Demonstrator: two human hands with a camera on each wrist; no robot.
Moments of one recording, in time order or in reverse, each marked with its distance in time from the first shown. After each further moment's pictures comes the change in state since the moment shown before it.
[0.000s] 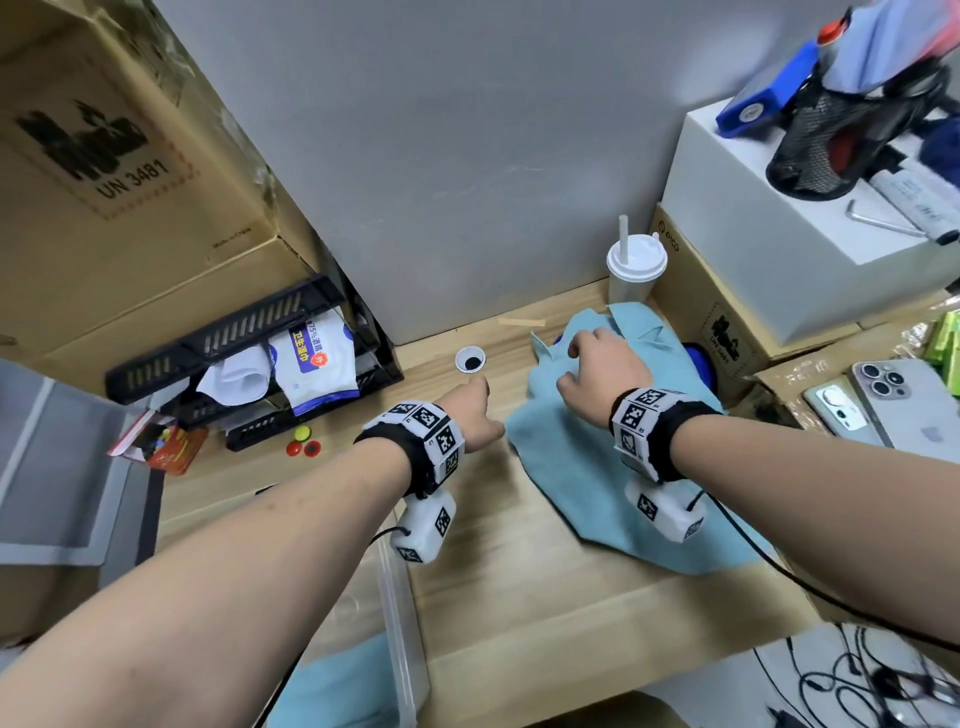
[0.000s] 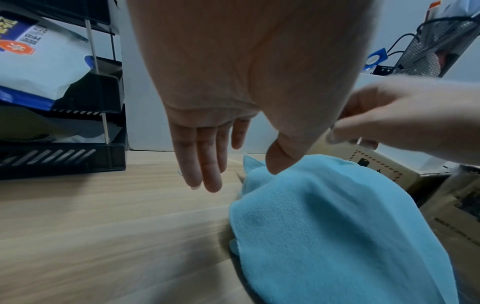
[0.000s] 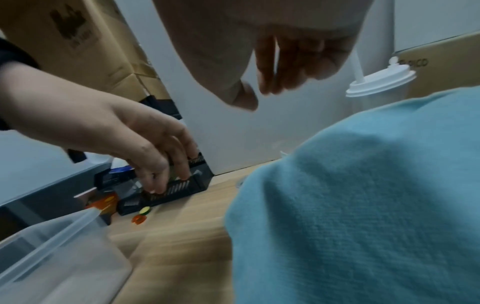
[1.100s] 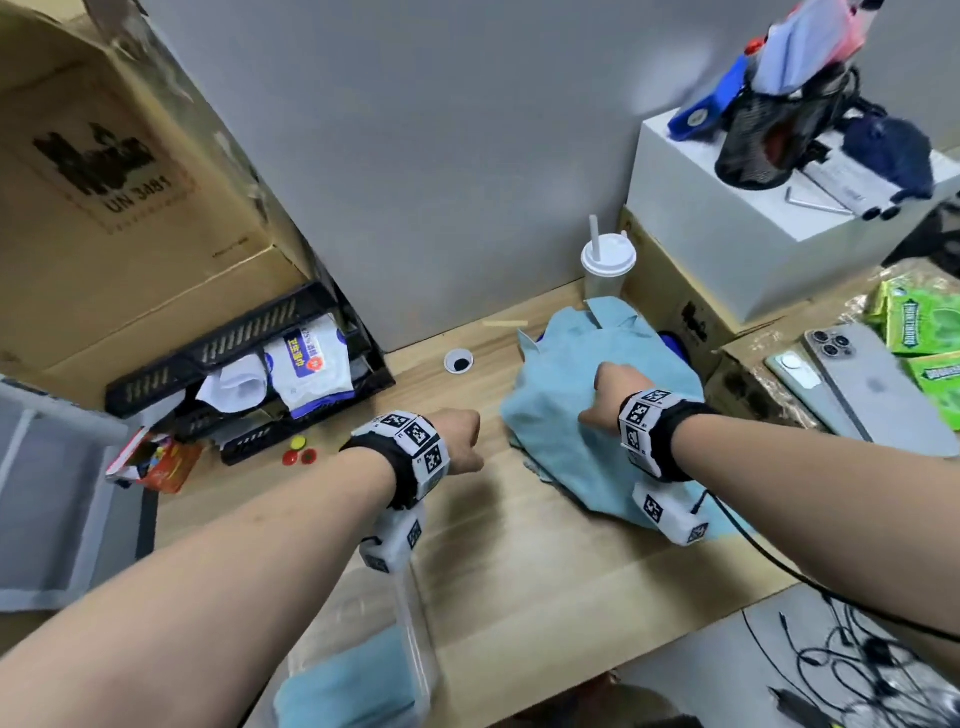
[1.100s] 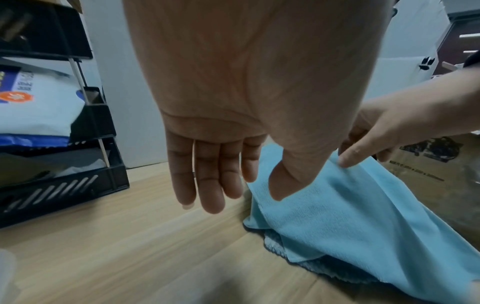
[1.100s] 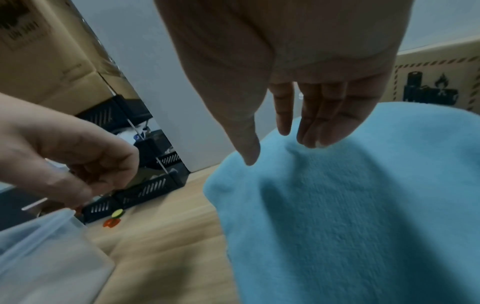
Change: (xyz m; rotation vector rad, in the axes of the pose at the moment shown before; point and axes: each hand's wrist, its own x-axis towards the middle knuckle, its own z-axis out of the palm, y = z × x) left_hand -0.031 -0.014 0.011 0.360 -0.138 0.122; right_hand -0.034 0.023 0.004 -0.090 -0.266 0.264
